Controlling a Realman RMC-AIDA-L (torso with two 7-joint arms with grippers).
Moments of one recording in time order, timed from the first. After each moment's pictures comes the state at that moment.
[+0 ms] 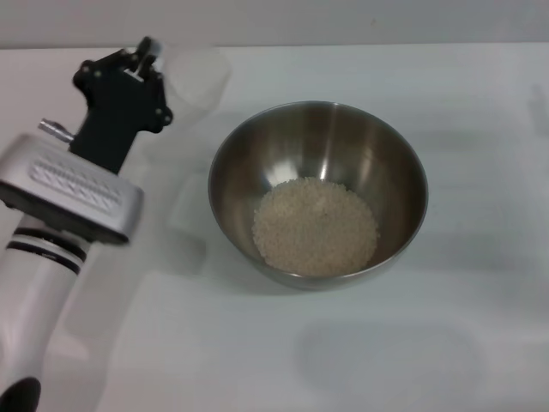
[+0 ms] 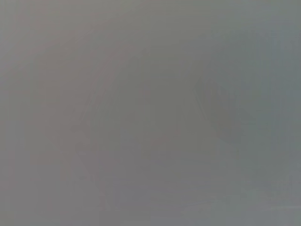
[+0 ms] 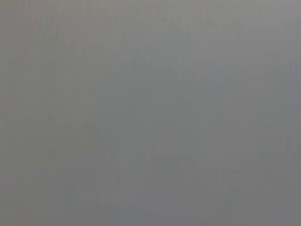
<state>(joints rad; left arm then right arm) -0.45 -2.08 -0.65 -0.49 2.15 1.12 0.71 0.40 2.05 -1.65 -0.22 0.33 -1.41 0.31</state>
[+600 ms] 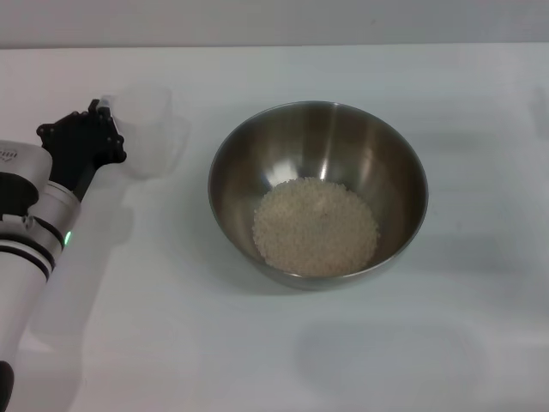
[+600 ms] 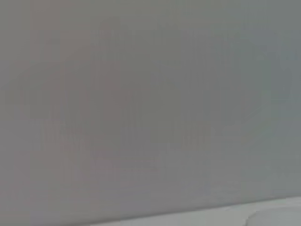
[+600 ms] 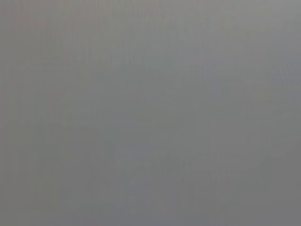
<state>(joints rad) -0.48 -2.08 -0.70 -0.35 2.06 0.88 0.13 0.39 2.05 -1.65 -0.23 0.33 -1.41 0.31</state>
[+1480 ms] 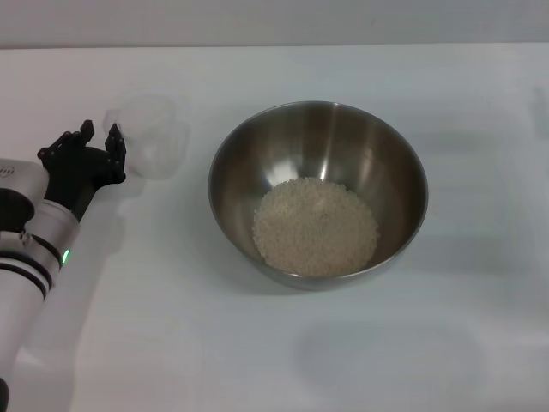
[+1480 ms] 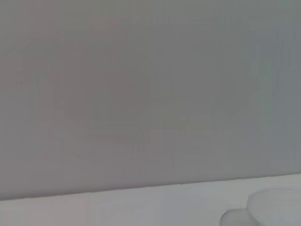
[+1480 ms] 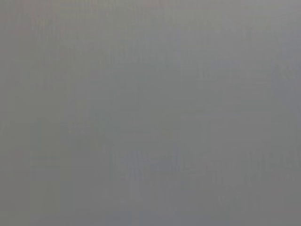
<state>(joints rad) -0.44 -2.08 -0.69 -0.36 2.06 0.84 0.09 0.39 2.05 -1.65 -0.23 0.33 -1.41 0.31</state>
